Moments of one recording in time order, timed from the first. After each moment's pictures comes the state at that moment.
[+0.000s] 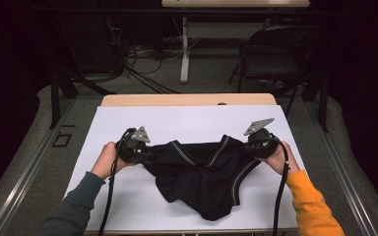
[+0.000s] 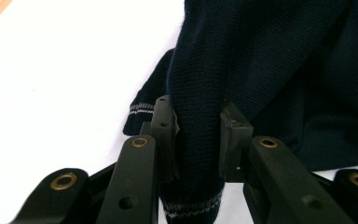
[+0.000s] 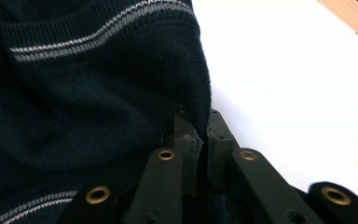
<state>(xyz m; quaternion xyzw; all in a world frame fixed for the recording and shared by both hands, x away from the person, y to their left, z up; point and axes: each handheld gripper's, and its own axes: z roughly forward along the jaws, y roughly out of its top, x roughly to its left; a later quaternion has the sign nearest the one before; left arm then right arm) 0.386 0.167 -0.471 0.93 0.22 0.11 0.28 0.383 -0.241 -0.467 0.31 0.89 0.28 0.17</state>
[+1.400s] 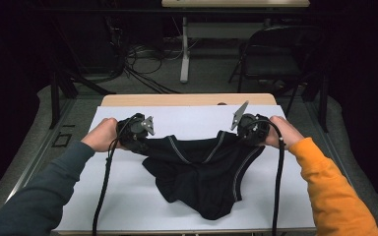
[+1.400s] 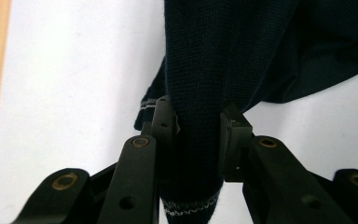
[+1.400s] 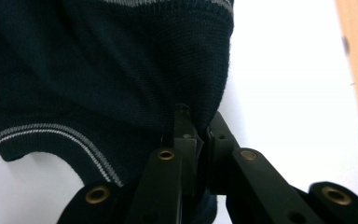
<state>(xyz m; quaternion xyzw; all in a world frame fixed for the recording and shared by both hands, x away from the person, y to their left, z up) 0.407 0.150 -0.408 0.98 0.08 0.10 0.11 0.403 -0.202 -0.404 0.14 0.97 0.12 0.14</state>
